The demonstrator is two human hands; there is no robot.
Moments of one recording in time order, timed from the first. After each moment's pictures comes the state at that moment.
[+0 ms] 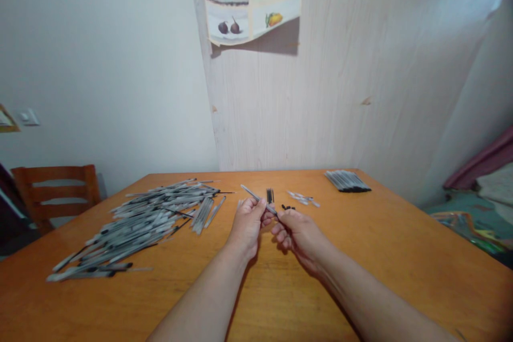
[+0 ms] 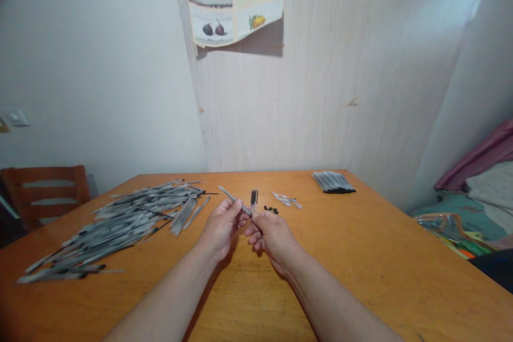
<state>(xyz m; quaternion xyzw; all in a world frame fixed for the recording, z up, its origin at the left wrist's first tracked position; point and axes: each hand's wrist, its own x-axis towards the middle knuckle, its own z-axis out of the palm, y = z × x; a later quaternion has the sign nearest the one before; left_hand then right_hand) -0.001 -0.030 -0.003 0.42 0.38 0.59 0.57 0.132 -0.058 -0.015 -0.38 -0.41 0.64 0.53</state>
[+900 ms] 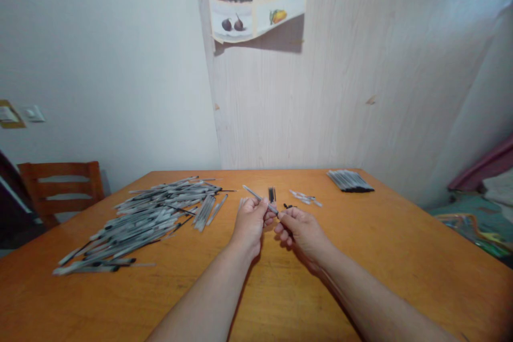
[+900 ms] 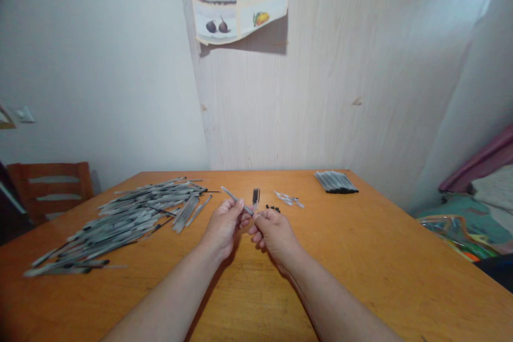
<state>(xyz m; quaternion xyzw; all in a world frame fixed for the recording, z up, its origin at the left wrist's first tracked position) 0.002 -0.030 -0.005 0.39 0.40 0.60 0.57 0.130 -0.058 -0.018 -0.42 -0.47 0.57 0.53</state>
